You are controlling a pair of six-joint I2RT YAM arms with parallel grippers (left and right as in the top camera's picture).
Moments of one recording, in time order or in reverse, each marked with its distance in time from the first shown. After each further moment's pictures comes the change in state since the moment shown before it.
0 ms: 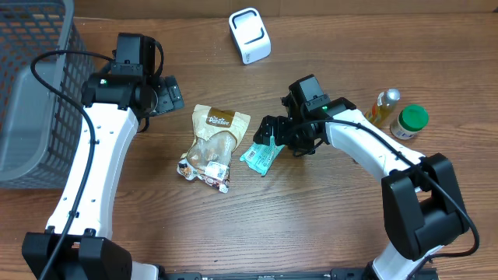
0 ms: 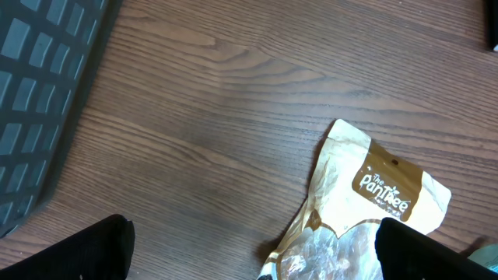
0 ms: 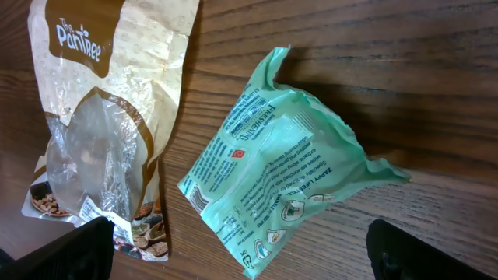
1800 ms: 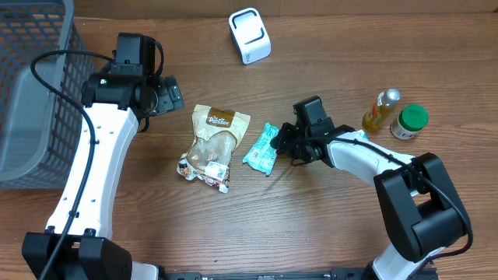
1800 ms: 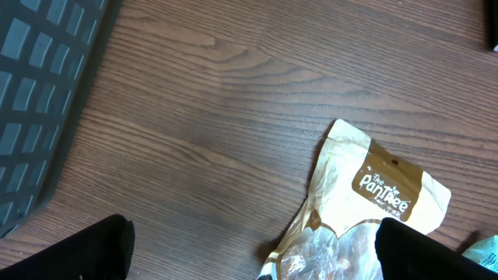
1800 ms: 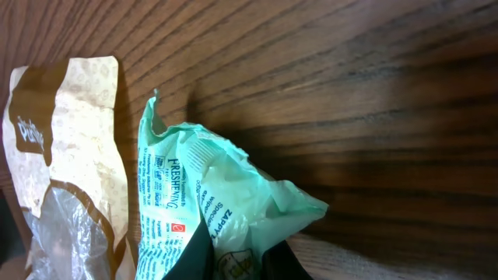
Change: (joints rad) left arm 0.000 0.000 0.000 0.000 0.000 0.000; right arm 0.000 -0.008 -0.267 0.435 0.091 0.305
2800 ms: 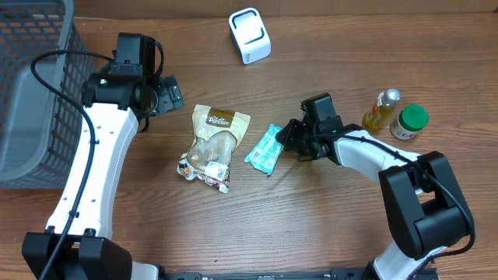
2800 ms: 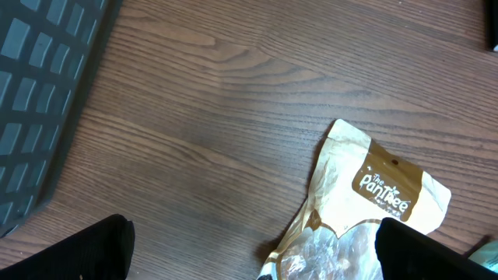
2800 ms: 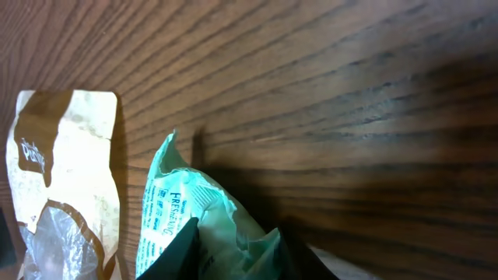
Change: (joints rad) left arm 0.000 0.000 0.000 0.000 0.000 0.000; right arm -0.060 0.000 -0.011 0.044 -0.003 -0.072
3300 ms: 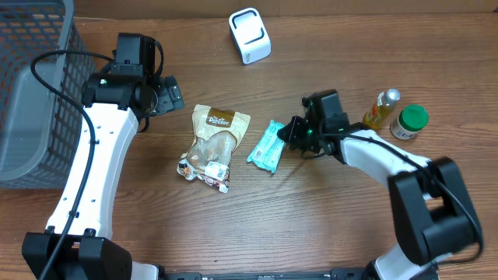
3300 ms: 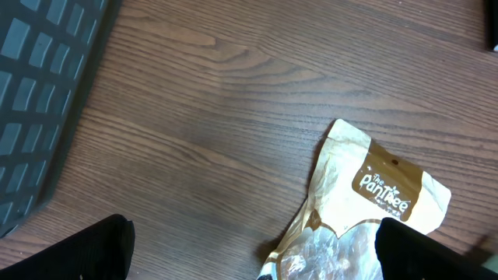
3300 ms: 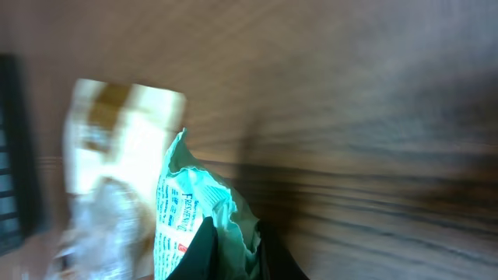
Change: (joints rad) left arm 0.000 0.000 0.000 0.000 0.000 0.000; right arm -0.035 -0.068 0.000 0.005 -0.091 -0.080
